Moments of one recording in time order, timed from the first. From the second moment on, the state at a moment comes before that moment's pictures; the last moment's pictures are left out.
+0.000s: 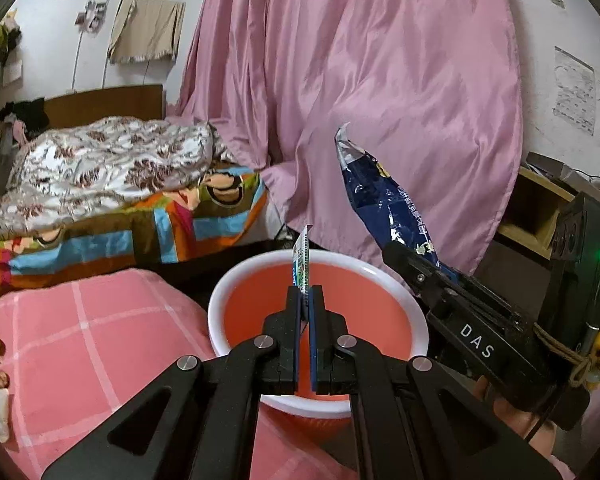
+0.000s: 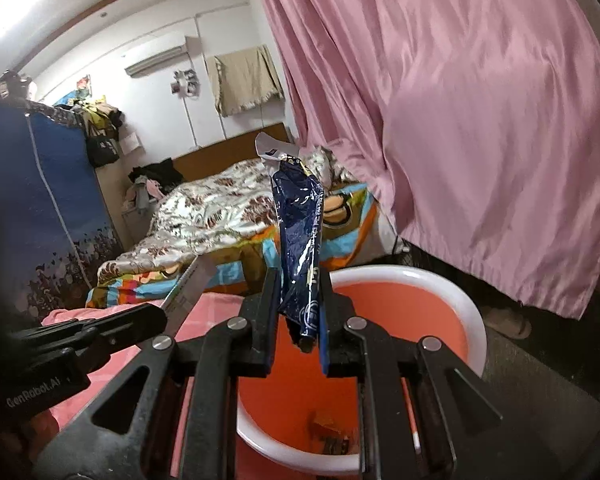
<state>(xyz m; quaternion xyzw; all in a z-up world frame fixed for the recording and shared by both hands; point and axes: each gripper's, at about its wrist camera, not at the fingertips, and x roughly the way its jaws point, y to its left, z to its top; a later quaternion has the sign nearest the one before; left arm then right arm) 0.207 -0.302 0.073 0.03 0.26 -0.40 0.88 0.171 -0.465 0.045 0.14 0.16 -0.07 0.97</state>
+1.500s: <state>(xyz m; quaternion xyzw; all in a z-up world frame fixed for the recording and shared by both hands) 0.236 -0.232 0.081 -0.07 0.28 -0.29 0.91 0.178 -0.431 0.059 0.12 0.13 -0.05 0.98</state>
